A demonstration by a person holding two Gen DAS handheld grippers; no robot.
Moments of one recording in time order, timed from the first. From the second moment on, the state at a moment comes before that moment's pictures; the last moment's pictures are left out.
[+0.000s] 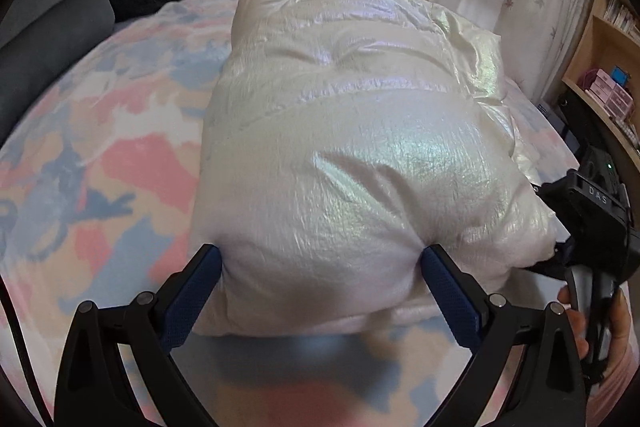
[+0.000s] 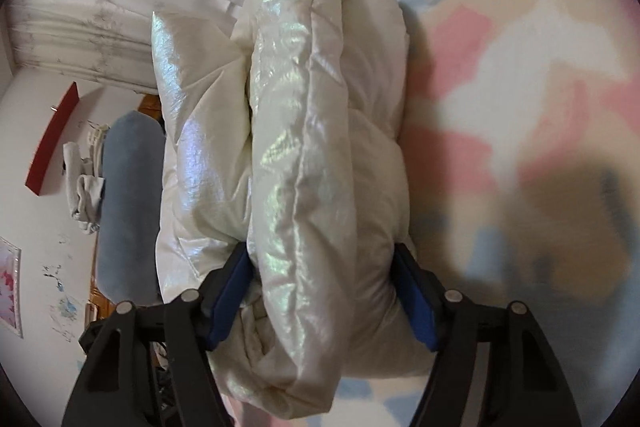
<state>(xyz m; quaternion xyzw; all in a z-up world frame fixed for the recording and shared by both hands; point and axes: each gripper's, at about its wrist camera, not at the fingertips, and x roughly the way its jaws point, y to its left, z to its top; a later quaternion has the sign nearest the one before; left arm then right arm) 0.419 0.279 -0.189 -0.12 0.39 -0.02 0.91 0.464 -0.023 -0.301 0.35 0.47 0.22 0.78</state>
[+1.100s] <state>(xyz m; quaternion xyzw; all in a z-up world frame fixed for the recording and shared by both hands) 0.267 0.166 -0.063 -0.02 0.38 -0.02 0.93 0.273 -0.035 -0.167 0.10 0.44 0.15 0.88</state>
